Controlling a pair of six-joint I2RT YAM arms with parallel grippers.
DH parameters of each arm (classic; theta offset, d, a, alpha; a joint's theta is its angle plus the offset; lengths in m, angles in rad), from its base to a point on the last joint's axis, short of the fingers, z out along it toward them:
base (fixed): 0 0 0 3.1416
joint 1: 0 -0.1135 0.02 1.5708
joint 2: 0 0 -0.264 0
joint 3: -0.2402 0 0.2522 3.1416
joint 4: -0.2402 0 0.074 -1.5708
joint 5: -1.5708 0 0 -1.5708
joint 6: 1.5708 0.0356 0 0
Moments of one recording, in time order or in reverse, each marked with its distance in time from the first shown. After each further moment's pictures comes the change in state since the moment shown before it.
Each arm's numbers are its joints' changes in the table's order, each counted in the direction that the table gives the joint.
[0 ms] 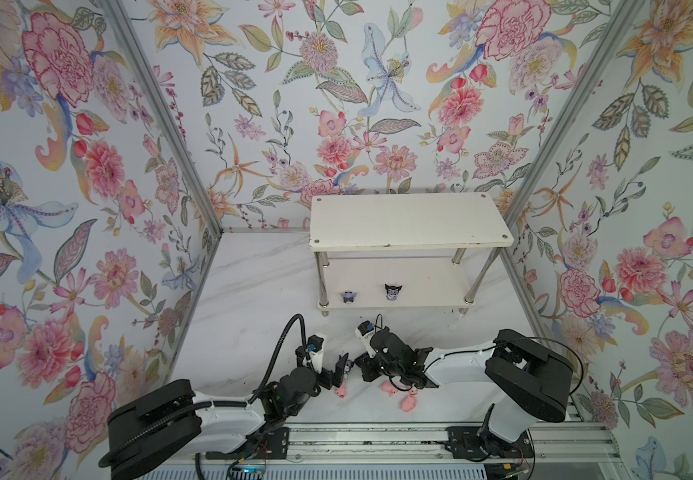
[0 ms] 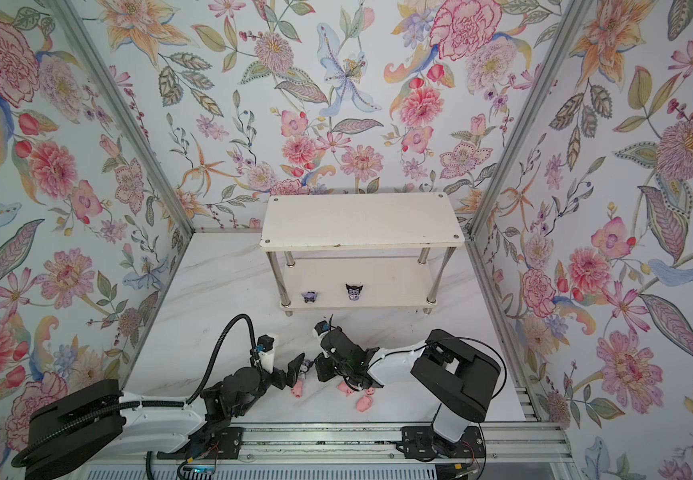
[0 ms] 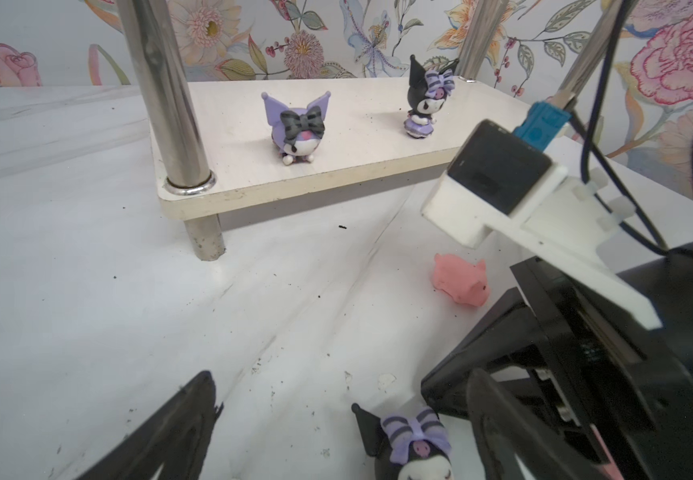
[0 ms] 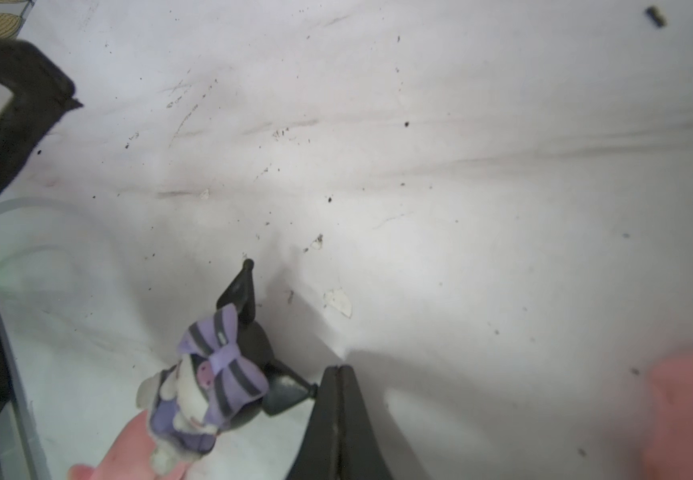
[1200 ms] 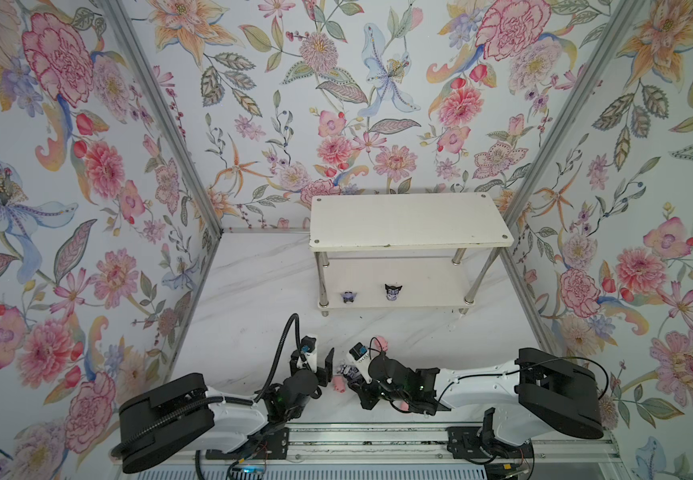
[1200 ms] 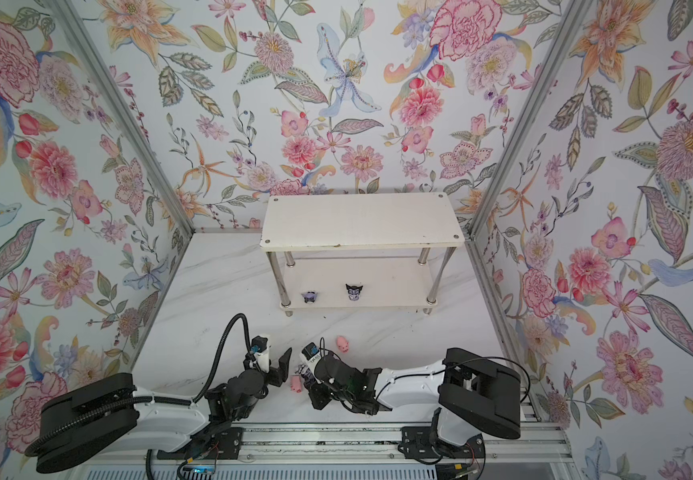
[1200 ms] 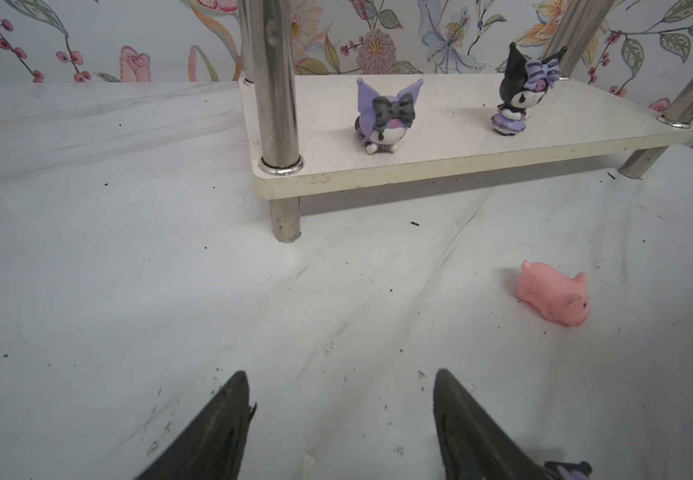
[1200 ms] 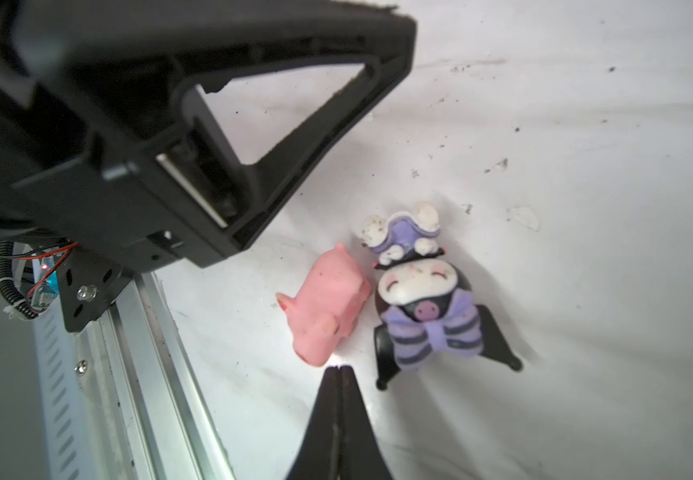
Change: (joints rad) left arm 0.013 0.108 0.016 0.053 0.223 -0.040; right arm -0.236 -0.122 0.041 -0.028 -0.056 0.006
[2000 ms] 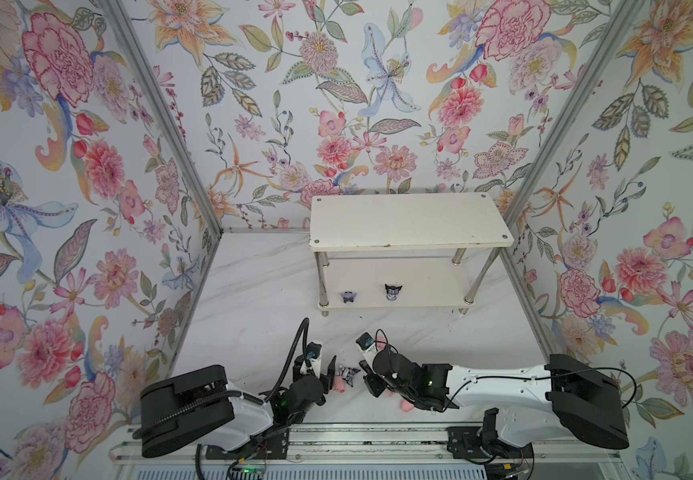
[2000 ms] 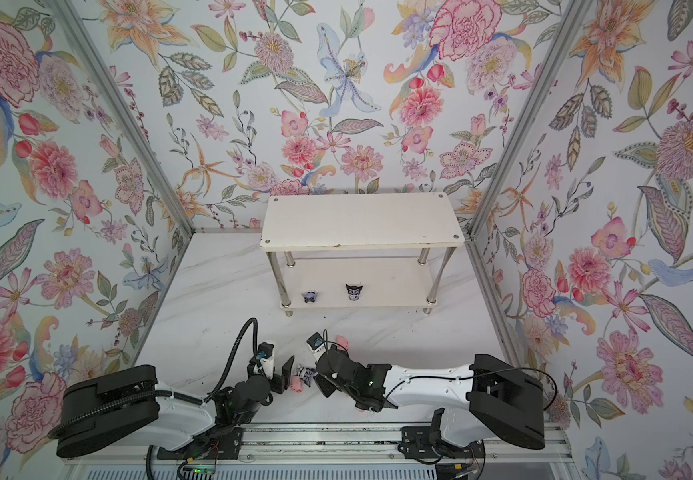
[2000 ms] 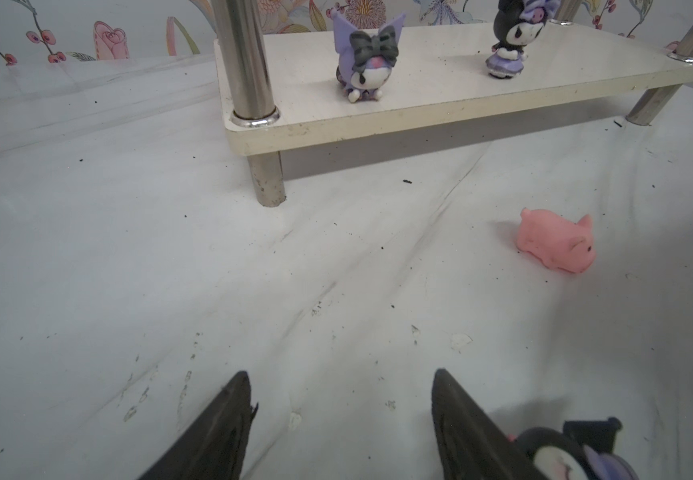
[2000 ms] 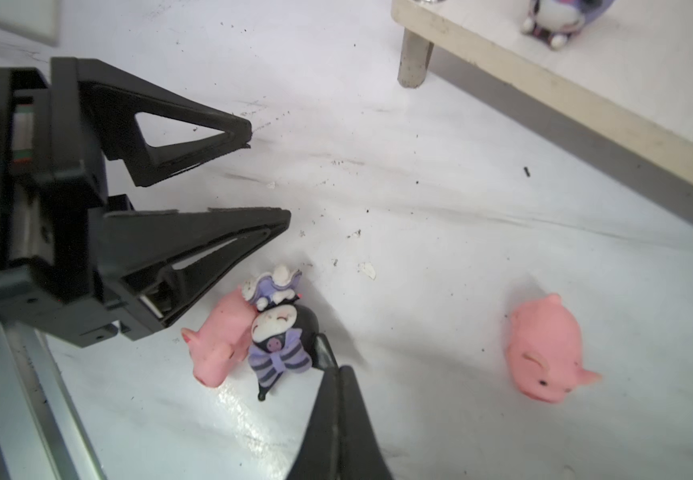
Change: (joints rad) left arm 0.069 0.128 0.003 0.054 0.023 -0.021; right arm 0.039 -0.149 -0.015 -0.161 -0.235 -0.150
